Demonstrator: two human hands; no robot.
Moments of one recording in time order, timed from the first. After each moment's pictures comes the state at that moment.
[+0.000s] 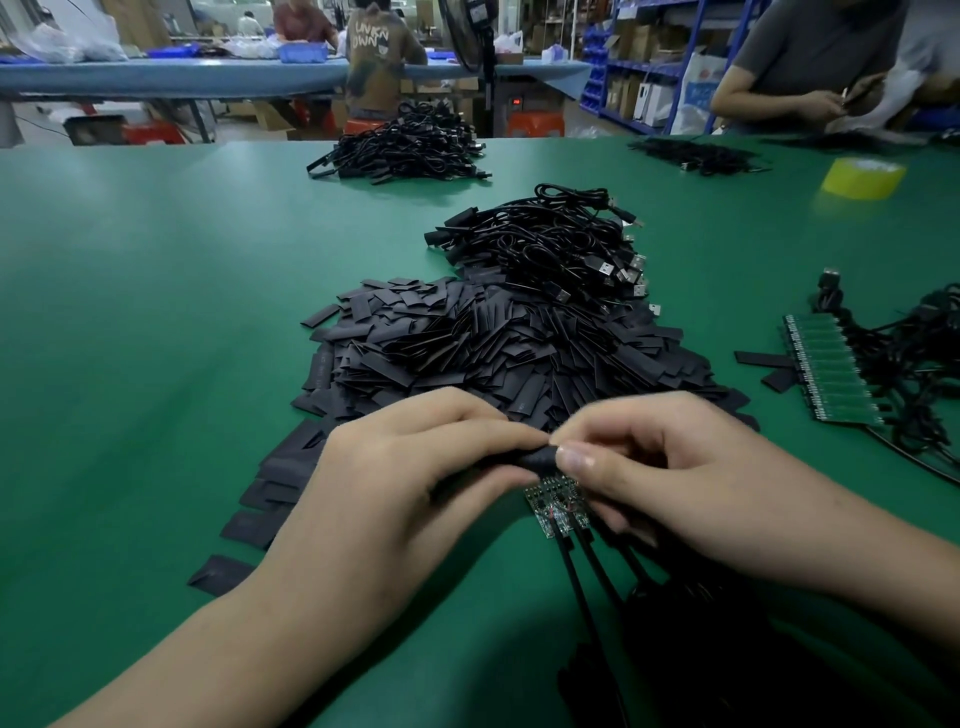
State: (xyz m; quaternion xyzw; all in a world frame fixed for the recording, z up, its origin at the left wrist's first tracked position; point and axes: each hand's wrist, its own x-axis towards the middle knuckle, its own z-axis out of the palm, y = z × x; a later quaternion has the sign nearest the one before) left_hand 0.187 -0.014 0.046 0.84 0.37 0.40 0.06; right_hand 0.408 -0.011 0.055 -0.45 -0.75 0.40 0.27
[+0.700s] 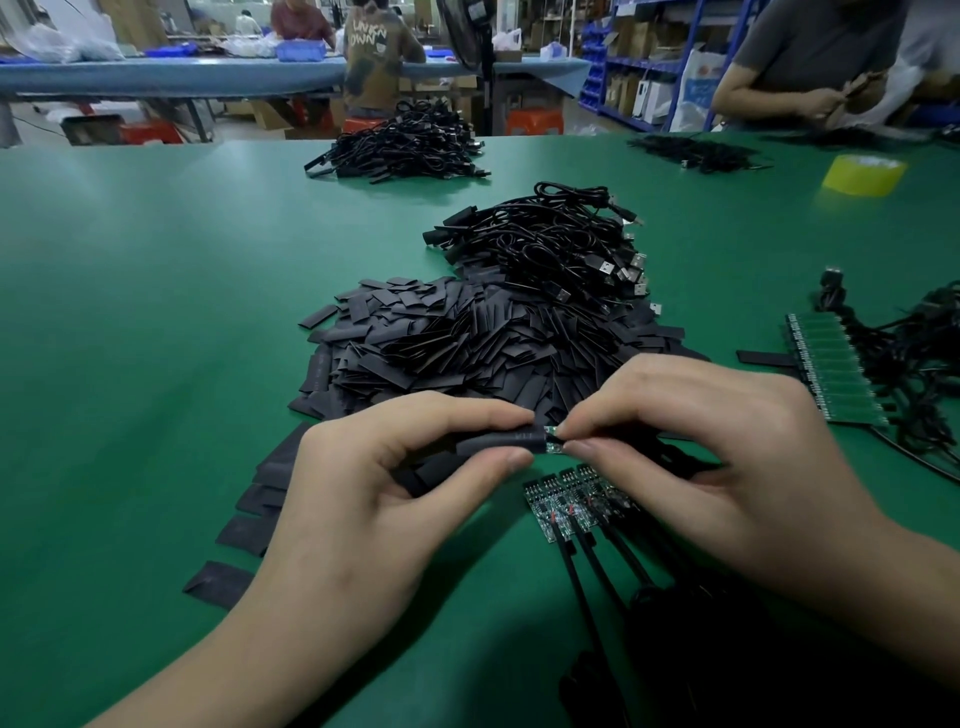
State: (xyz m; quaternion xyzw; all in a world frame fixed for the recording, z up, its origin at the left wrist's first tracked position) left_hand 0.187 -0.013 0.040 0.74 0.39 0.48 0.25; right_hand 0.414 -0.013 0.057 -0.35 -0.85 0.02 0.38
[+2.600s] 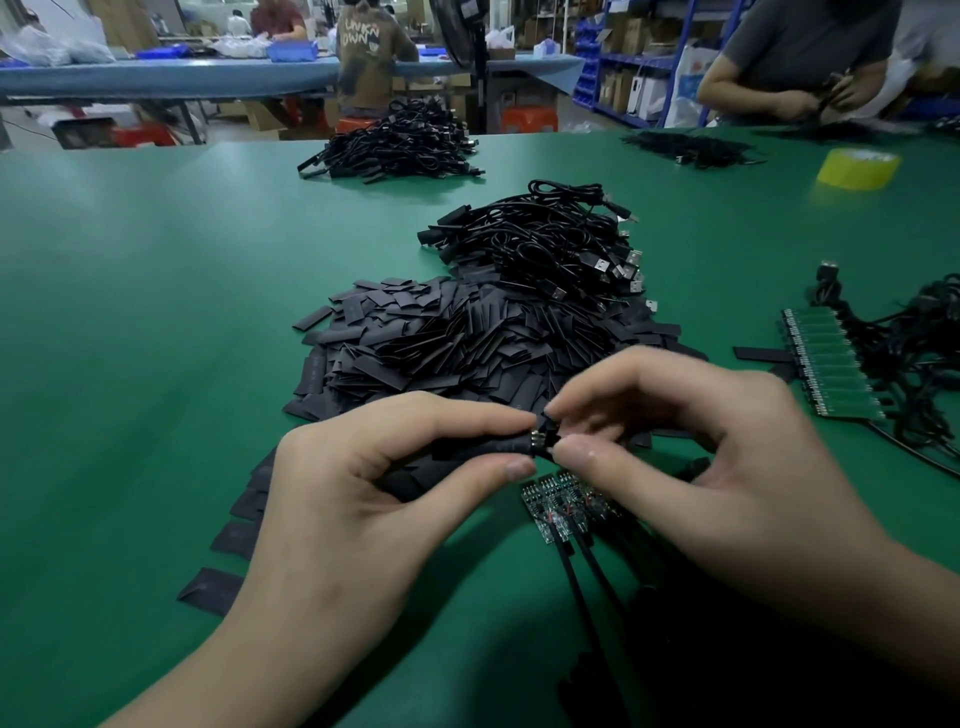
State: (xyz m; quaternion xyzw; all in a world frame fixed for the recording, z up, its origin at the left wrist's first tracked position) left_hand 0.186 -0.013 0.036 0.74 0.35 0.52 0.25; right_hand 0.398 -0.028 0.063 -0.40 -0.78 0.20 0.44
